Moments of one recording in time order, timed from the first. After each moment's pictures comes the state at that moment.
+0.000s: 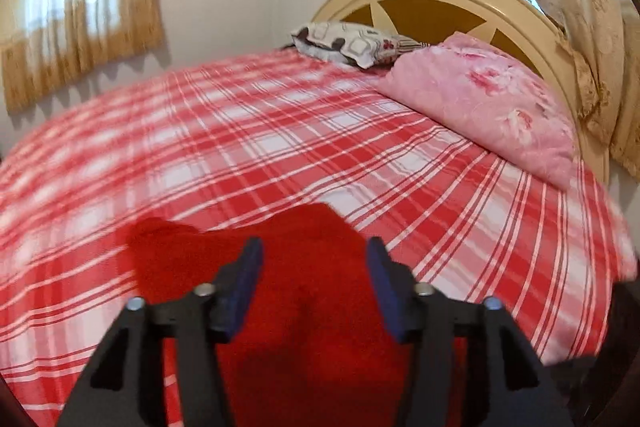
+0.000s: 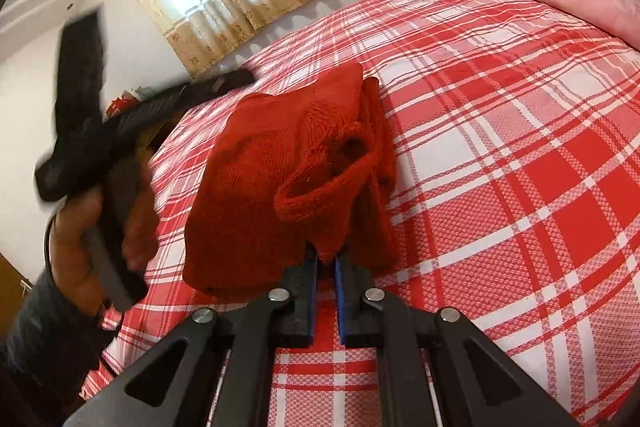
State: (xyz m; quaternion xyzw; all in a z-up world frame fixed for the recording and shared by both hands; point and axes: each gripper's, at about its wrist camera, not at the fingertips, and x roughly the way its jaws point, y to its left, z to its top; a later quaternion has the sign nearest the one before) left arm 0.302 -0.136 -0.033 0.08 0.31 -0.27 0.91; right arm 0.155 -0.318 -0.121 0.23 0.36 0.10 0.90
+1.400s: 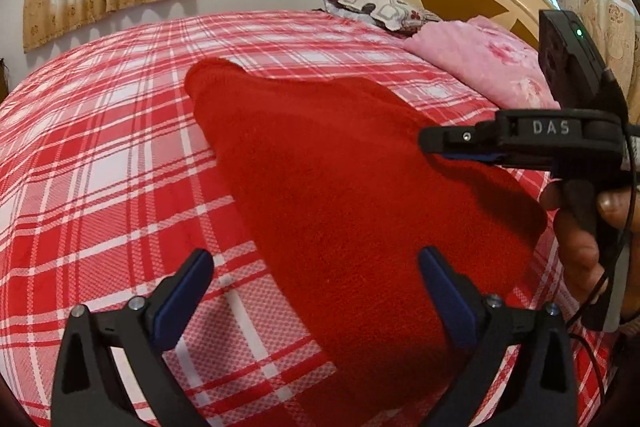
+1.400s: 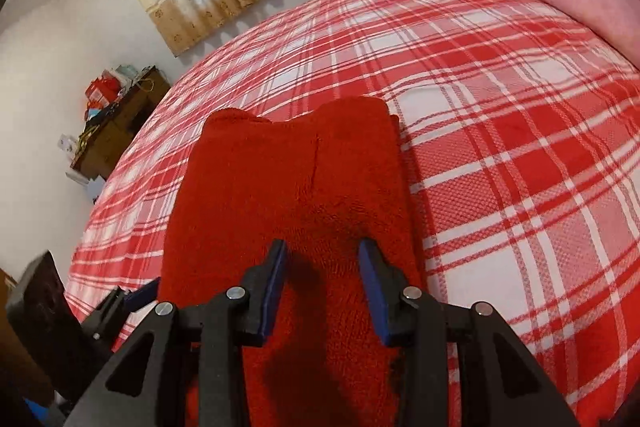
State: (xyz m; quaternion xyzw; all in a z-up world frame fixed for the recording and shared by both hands) left arm 0.258 -0.082 -0.115 0.02 0.38 -0.26 0.89; right arm 0.276 -0.303 -0.106 0.16 0.41 0.09 0.89
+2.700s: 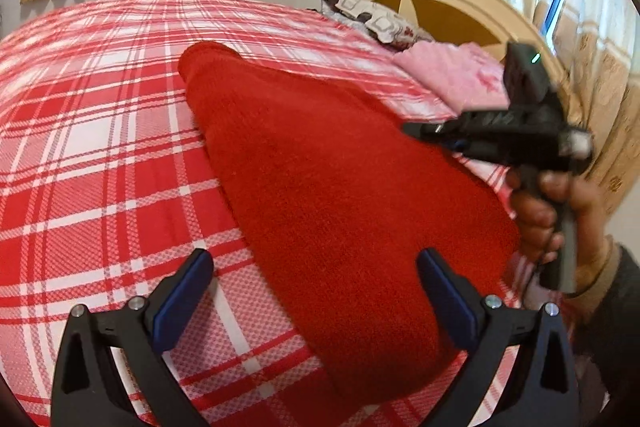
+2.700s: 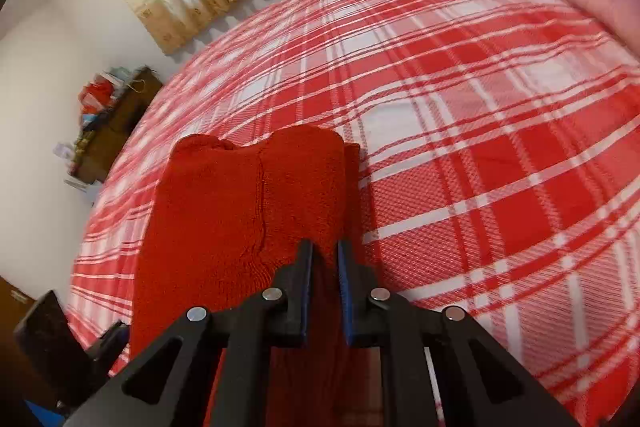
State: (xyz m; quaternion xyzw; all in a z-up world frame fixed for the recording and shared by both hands) left arm 0.260 -0.057 -0.120 -0.07 0.40 -0.30 0.86; right arm 0.320 -0.355 -0.115 0.21 0.43 0.12 0.87
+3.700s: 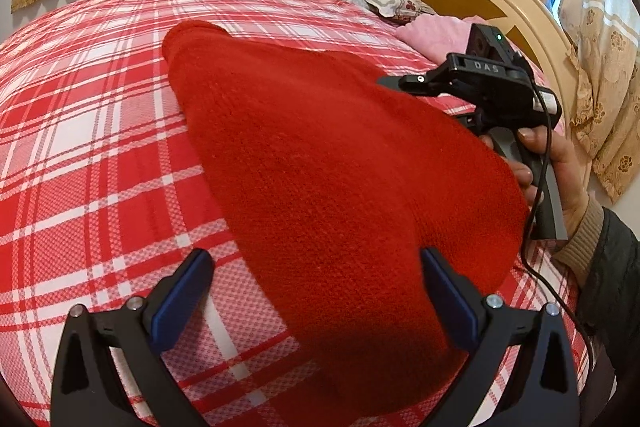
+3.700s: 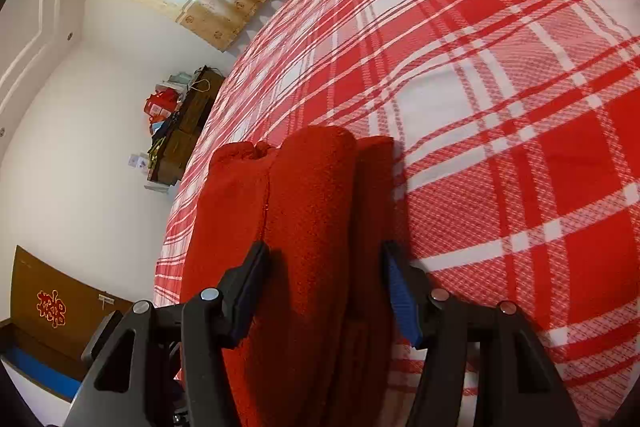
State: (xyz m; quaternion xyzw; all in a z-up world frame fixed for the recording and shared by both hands) left arm 0.268 -0.080 -0.127 -0.03 0.43 -0.29 0.86; right arm 0.369 -0.368 -0.151 0.32 0.45 0.24 0.80
